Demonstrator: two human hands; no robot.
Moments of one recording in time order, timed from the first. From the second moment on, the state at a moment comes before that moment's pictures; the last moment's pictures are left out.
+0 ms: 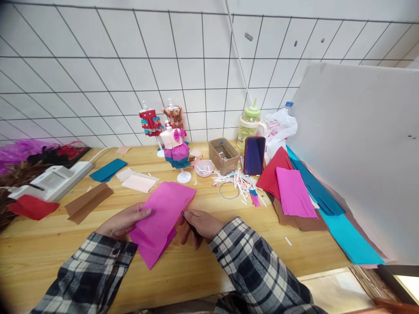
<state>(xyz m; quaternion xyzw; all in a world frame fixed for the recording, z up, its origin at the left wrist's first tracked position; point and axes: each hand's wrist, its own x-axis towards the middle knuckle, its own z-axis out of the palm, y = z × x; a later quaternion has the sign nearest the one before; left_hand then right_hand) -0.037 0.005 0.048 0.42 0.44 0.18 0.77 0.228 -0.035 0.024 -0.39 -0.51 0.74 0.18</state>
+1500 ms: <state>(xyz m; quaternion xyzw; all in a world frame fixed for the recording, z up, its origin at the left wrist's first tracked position) -0.014 0.002 0.034 0.41 0.47 0.29 0.72 0.235 -0.033 0.032 -0.45 -0.56 0.67 0.15</state>
